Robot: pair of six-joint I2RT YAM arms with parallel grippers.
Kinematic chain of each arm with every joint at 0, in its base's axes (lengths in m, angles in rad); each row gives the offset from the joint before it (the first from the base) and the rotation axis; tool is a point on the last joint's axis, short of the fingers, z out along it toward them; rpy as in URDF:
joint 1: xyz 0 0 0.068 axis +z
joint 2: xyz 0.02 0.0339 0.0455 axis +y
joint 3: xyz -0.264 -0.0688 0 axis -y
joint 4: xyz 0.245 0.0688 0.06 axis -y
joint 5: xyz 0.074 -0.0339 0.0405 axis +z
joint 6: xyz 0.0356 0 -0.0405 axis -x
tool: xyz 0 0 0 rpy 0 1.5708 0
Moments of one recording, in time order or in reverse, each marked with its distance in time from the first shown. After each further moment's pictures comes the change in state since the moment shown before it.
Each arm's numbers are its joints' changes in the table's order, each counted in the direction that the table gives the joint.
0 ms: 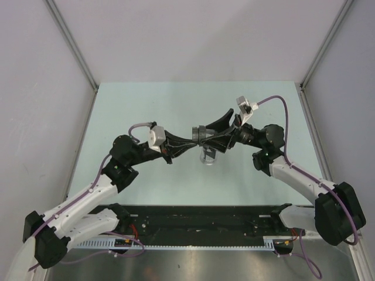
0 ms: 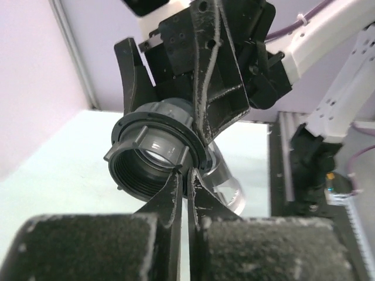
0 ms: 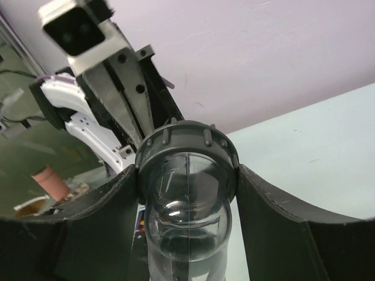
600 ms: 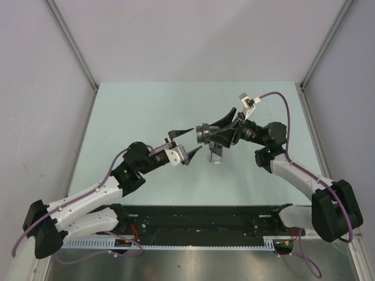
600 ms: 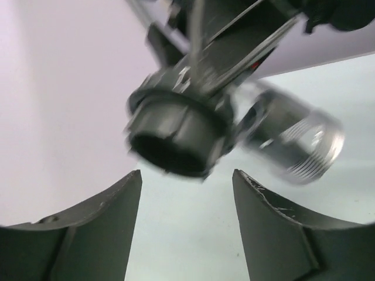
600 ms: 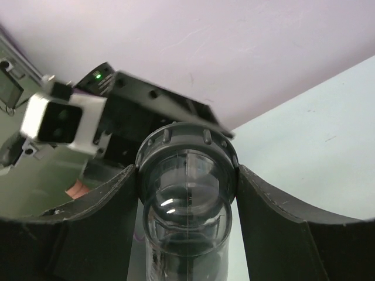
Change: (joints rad) left arm -0.186 0.064 -0.039 0.008 0.337 -0.676; right arm -0.069 0.039 0.000 0.017 0.028 -0.216
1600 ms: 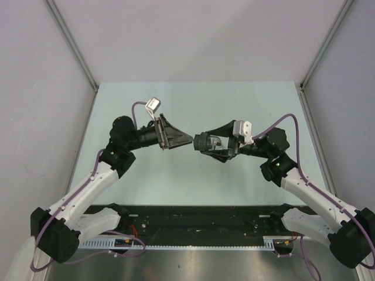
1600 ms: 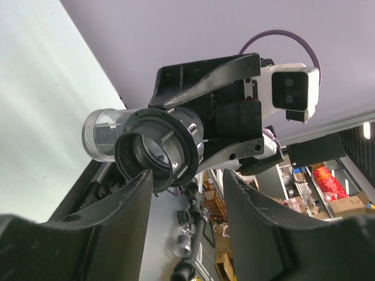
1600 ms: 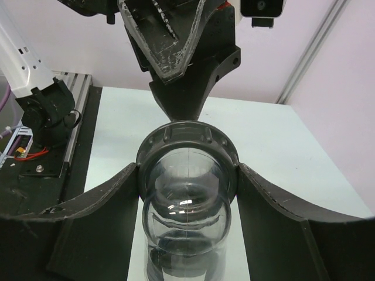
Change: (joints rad) left arm 0.363 0.054 0.182 -0.232 -0.484 1.686; right arm 0.141 -0.267 0.002 -0.530 -0.061 1.058
